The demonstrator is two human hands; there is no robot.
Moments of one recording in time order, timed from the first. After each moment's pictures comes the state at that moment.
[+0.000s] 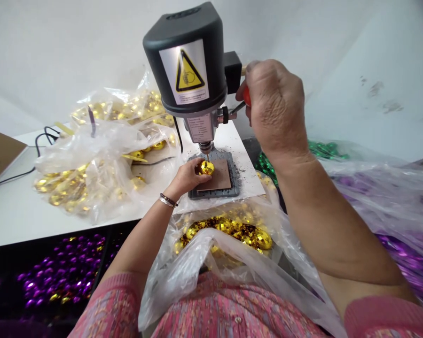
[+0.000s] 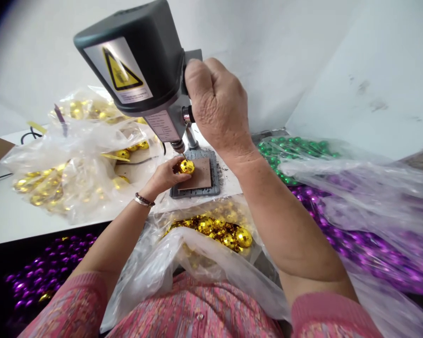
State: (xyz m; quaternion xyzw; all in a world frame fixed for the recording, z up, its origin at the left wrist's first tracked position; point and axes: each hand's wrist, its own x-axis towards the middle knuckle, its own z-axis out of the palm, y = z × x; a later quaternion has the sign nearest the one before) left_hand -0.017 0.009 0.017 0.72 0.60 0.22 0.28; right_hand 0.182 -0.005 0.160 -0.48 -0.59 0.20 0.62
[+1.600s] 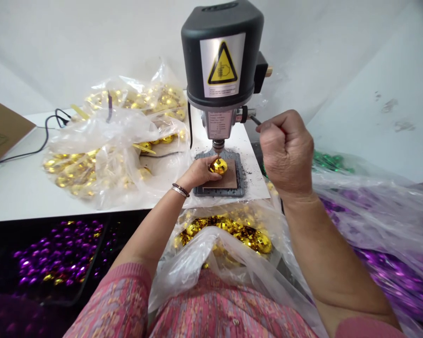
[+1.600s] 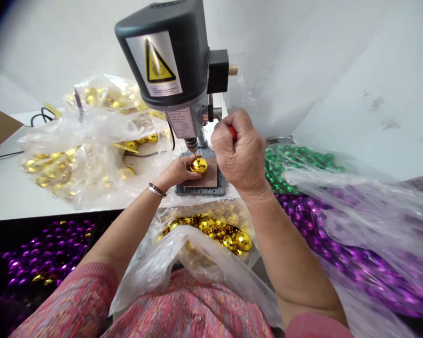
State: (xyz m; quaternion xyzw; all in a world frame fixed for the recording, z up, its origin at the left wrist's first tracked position) left_hand -0.012 0.023 -0.004 0.72 0.54 0.22 0.37; right_hand 0.189 -0.030 0.103 -0.47 -0.64 0.10 0.60
